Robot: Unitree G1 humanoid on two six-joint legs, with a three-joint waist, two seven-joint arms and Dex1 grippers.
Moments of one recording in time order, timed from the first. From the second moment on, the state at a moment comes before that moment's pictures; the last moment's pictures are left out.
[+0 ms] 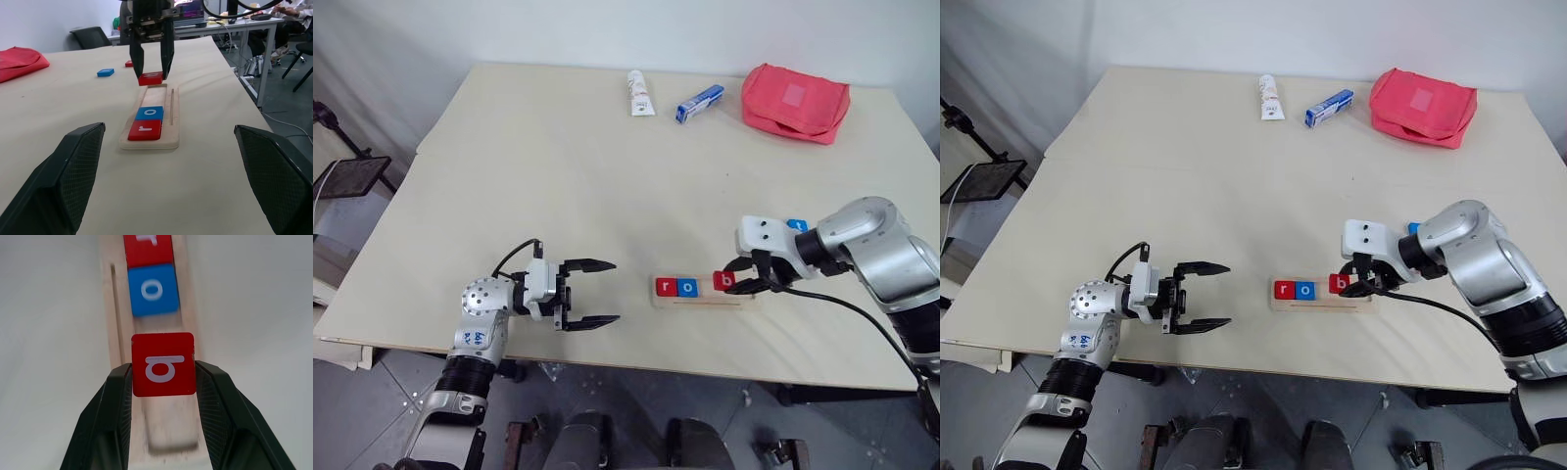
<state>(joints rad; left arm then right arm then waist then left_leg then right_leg) -0.42 0.39 -0.03 0.34 -0.39 -0.32 -1.35 -0.75 -0.92 0.35 -0.04 0.07 0.58 1.42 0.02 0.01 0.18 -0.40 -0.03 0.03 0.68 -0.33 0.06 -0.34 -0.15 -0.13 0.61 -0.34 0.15</state>
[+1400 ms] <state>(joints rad) -0.41 0.38 -0.03 0.33 -0.39 -0.33 -1.35 -0.56 -0.94 0.14 -0.23 0.18 0.70 1.34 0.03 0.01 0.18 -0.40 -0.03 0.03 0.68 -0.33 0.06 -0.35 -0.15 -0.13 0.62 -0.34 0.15</state>
